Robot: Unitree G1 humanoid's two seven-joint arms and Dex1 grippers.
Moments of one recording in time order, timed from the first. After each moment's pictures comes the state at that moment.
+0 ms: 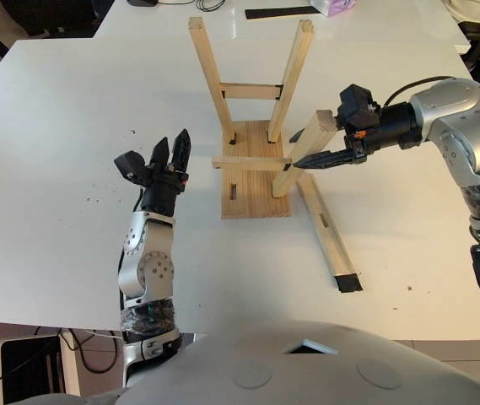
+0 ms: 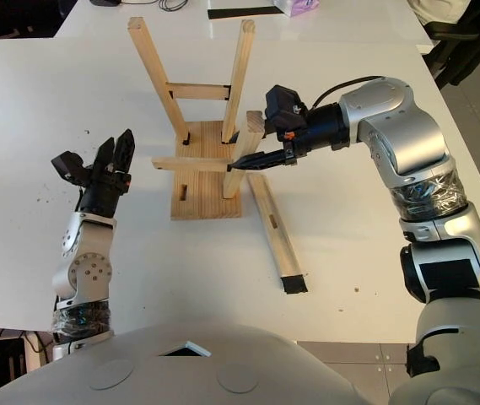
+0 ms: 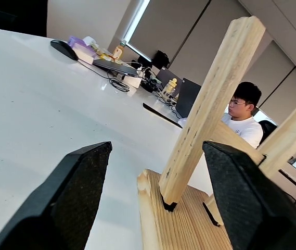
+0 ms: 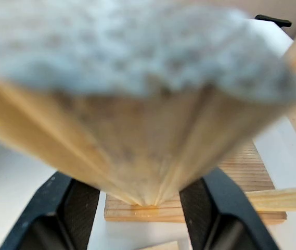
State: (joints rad) left arm 0.10 -0.04 0.21 -0.21 -0.60 0.15 -0.27; right arm -0.67 -0.76 0.35 -0.06 0.47 0.52 1.34
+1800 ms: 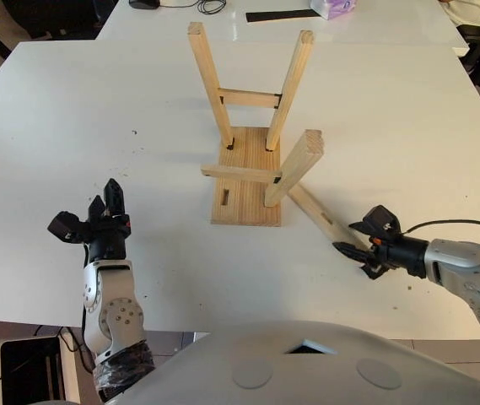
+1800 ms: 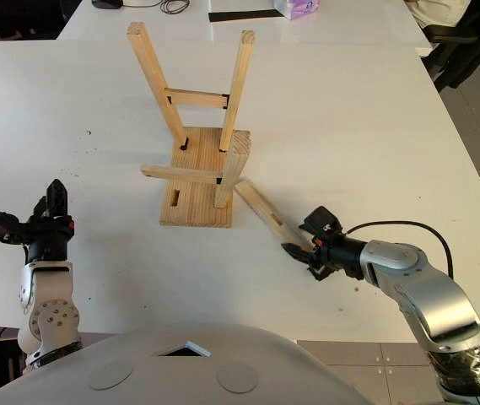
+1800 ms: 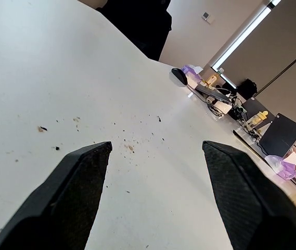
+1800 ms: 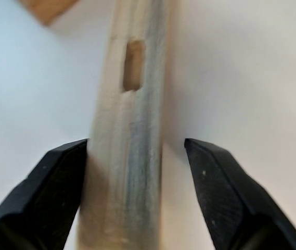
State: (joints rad) left arm 0.31 -0.04 0.46 -0.26 -0.75 0.14 -0.11; right arm 0.29 -0.79 0.06 -0.56 0.37 0.84 0.56
